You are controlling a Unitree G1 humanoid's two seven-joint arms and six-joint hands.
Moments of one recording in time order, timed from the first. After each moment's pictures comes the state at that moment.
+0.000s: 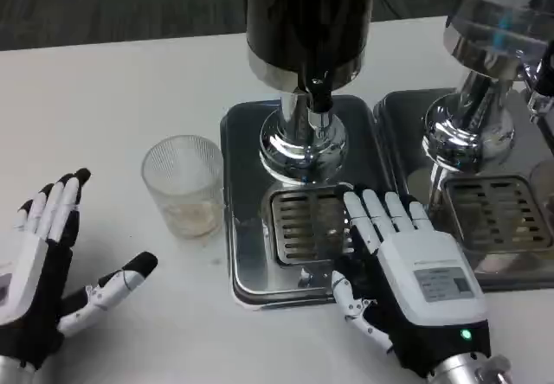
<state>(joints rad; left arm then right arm) 0.07 0.54 -0.10 0.54 0.58 -0.49 0.53 0.16 -0.27 0.47 -0.03 -1.08 0.12 -0.33</state>
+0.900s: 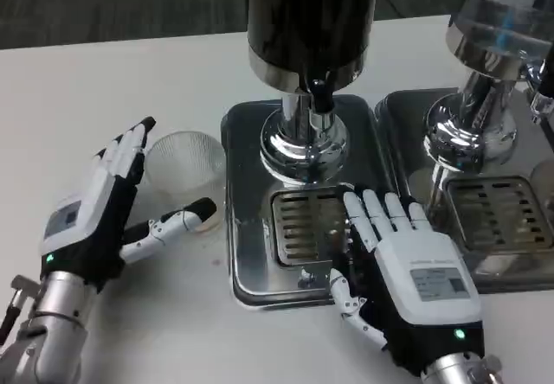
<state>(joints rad) -0.31 0.46 -0.21 0.90 0.56 -0.58 0.45 0.14 -0.24 0.49 0.00 -1.08 0.15 -0.35</state>
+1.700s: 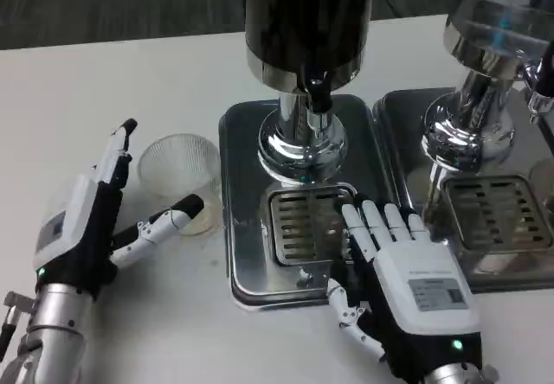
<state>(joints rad) -0.31 0.43 -0.18 0.99 0.48 -0.67 0.48 0.17 -0.23 0.51 -0.01 -1.08 0.18 -0.35</state>
